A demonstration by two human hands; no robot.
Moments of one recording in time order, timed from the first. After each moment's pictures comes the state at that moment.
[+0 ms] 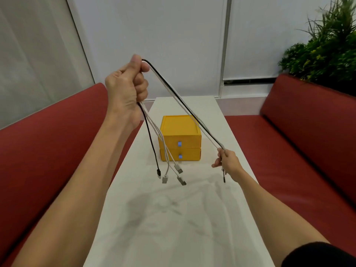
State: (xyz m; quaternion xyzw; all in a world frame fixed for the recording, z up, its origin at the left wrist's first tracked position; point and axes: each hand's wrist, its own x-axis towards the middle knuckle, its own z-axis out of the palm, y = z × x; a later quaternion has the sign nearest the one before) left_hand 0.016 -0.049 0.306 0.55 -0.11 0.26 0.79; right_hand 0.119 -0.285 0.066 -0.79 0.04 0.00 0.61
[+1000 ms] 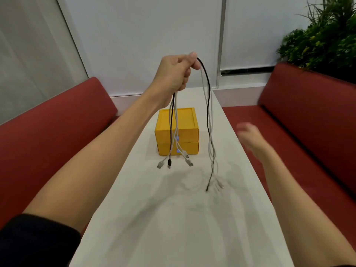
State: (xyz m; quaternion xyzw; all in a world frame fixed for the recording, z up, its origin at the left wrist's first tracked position) left_hand 0.079 -0.109 0.311 0.76 -0.16 0.13 0.62; right_hand 0.132 -0.346 0.130 -0.85 0.08 -0.05 0.52
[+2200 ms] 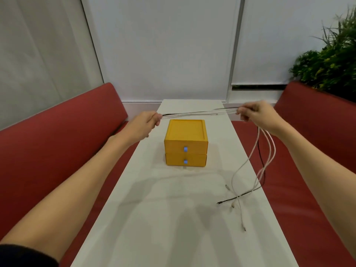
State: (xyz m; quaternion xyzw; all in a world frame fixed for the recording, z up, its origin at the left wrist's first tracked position) left_hand 0.095 0.019 0.224 0.94 -0.10 0.16 0.29; right_hand 0.163 -0.340 0.237 -0.90 -0.19 -0.13 0.37
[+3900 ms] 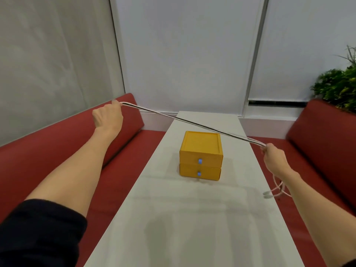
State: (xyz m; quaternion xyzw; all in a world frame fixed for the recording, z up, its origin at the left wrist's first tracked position) left_hand 0.087 0.132 0.260 0.91 0.21 0.36 -0.05; right_hand 0.190 -0.347 0.135 -0.95 -0.02 -0.16 0.27
